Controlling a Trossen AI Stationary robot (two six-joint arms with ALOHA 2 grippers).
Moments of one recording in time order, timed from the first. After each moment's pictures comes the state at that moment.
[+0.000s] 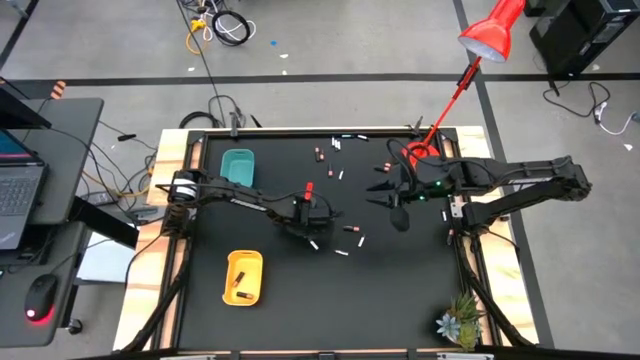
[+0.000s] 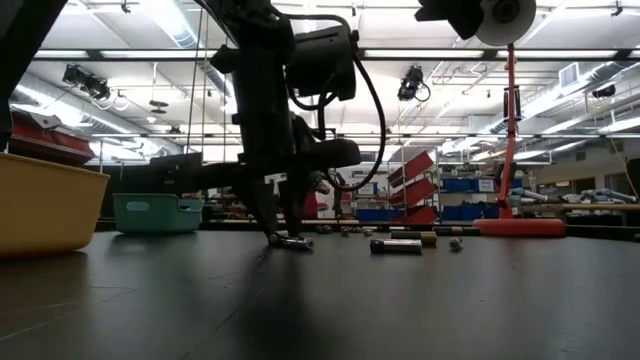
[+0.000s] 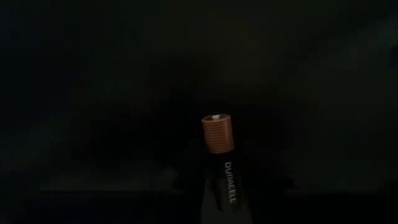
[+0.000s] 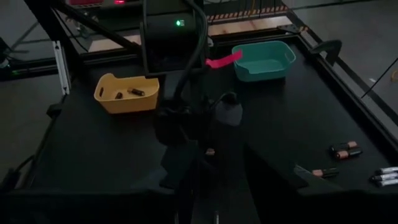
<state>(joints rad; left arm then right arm) -0.04 2.03 1.34 -0.71 -0.14 -1.20 0.04 1.05 1.04 -0.48 0.10 0.16</state>
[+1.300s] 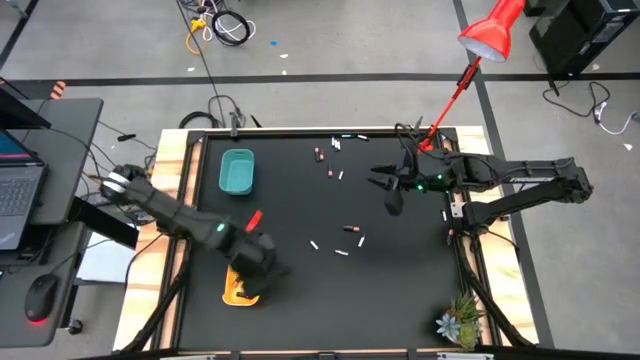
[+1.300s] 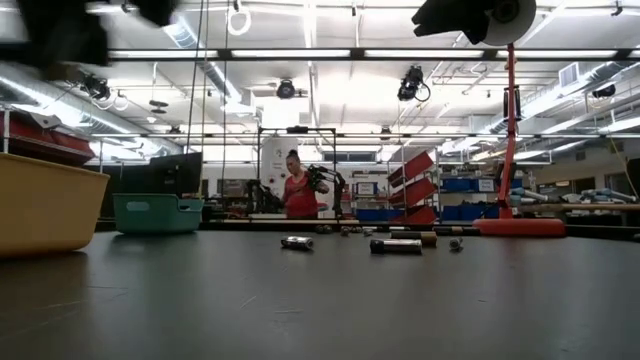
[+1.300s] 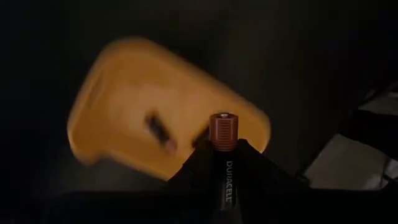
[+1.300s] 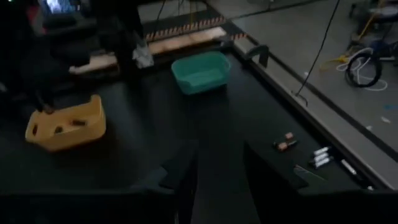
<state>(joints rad) -0.49 1.47 1.19 -1.08 0.12 -1.07 -0.02 1.04 1.04 -0.46 0.30 0.24</state>
